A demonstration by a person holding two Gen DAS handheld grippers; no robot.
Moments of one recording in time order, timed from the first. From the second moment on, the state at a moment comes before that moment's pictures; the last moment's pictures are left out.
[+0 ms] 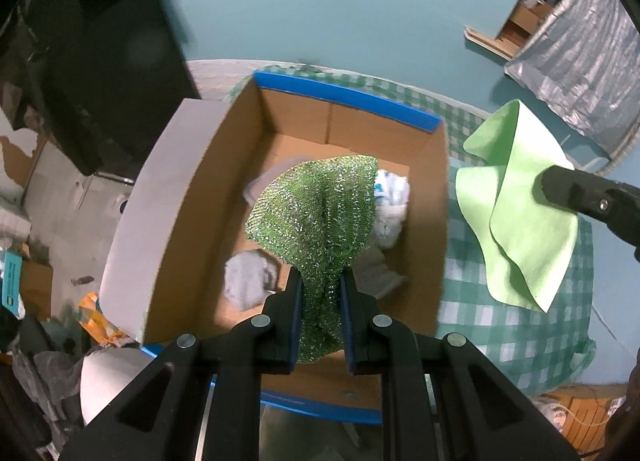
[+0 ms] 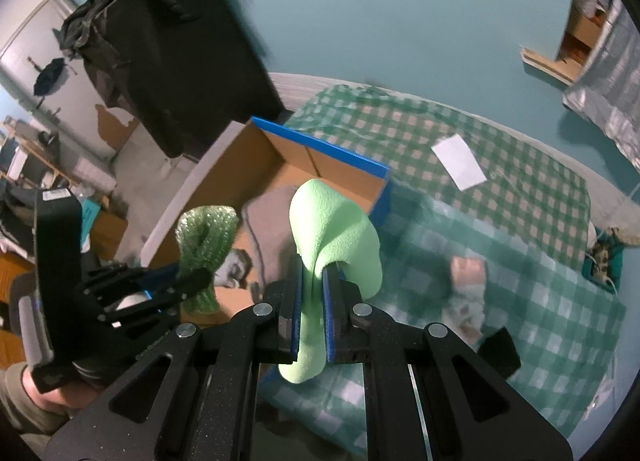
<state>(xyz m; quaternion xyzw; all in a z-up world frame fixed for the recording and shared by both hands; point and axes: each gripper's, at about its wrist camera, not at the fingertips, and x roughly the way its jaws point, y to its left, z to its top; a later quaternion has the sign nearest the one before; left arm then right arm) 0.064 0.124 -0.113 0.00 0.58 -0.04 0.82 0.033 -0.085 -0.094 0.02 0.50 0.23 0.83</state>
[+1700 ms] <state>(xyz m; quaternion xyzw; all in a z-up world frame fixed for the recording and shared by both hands) 0.062 0.175 -0.125 -0.02 0.59 0.00 0.81 0.049 -0.017 -0.124 -0.02 0.53 0.22 0.82</state>
